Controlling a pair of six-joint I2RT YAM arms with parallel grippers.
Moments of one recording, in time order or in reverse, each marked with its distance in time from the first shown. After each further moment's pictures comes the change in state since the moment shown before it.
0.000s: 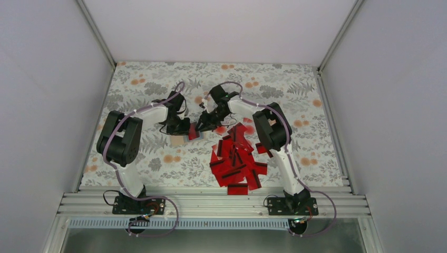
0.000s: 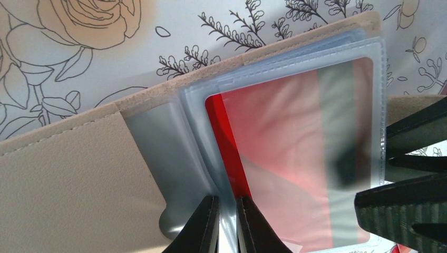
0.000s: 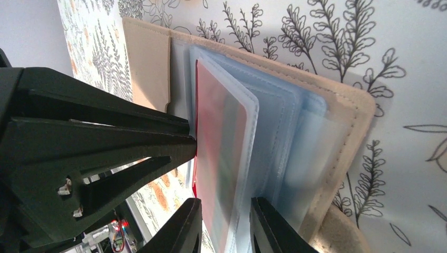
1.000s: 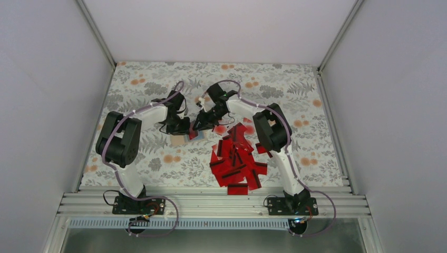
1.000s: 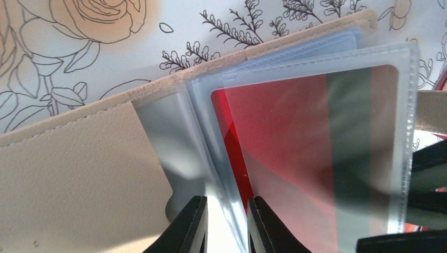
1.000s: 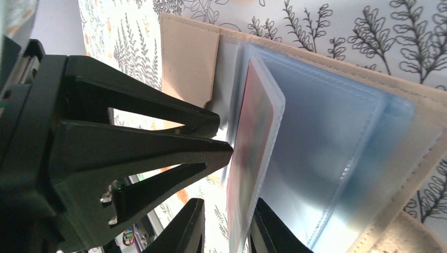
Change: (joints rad) left arm -0.001 -0.009 0.008 -0.020 -0.002 -0.019; right arm 0.022 -0.018 0.029 -0.025 -0.010 -0.005
